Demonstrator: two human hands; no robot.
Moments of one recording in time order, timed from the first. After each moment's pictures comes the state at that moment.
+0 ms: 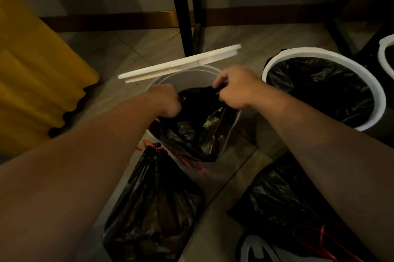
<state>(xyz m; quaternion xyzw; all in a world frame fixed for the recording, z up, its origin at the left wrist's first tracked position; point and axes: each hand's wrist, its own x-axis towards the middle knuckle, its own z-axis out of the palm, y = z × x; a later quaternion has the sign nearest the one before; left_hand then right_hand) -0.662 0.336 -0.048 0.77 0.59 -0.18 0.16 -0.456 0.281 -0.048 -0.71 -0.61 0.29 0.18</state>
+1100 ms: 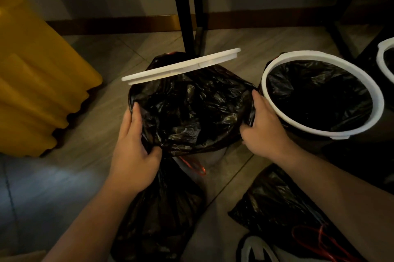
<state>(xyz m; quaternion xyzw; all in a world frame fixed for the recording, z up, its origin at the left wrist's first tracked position) -0.742 0.204 -0.075 0.70 0.60 0.25 0.28 -0.443 0.191 -0.107 -0.72 -0.51 0.34 0.33</state>
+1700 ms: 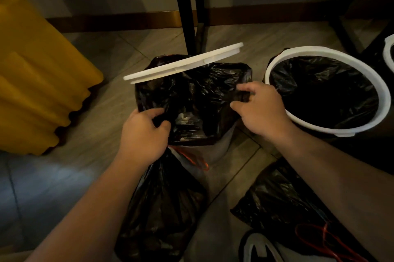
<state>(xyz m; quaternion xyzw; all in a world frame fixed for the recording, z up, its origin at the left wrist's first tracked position) -0.715 0.234 -0.056 0.65 0.68 0.19 0.26 -0.452 0.222 -0.083 -0.73 -0.49 0.27 0.39</state>
